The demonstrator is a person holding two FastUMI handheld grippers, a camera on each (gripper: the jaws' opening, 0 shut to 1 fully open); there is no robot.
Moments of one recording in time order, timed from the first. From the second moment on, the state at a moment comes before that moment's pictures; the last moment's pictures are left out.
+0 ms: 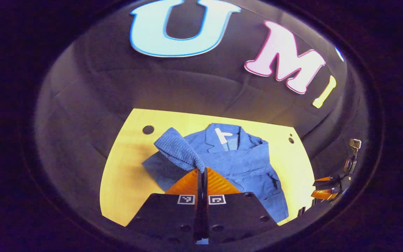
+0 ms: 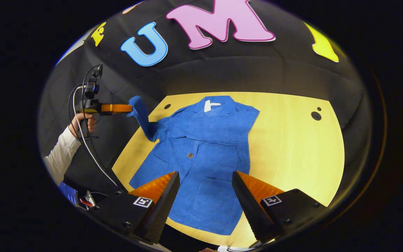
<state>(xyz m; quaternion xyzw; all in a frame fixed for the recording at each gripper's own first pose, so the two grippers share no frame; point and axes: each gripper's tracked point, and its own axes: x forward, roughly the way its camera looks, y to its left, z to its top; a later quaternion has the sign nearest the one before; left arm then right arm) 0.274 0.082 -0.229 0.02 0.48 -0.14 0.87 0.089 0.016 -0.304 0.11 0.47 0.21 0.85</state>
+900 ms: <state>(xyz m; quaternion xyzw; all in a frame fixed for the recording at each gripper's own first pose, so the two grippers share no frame) 0.304 -0.191 -0.394 0.06 0.56 -0.27 0.78 0.057 -0.110 -0.344 0.18 0.50 0.11 0.84</state>
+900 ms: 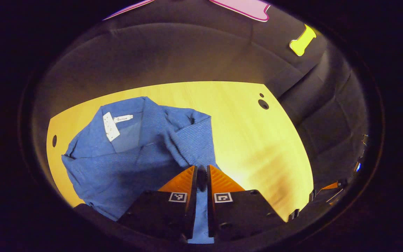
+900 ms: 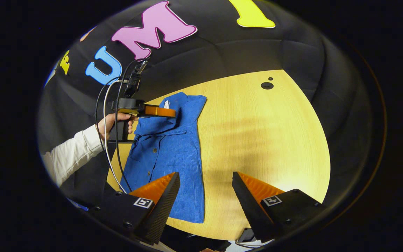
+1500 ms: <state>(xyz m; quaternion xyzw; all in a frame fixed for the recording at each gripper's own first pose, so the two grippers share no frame) 0.153 -0.018 -0.338 0.06 0.51 -0.14 0.84 0.047 -0.043 -0.362 0.13 0.51 0.11 0.84</state>
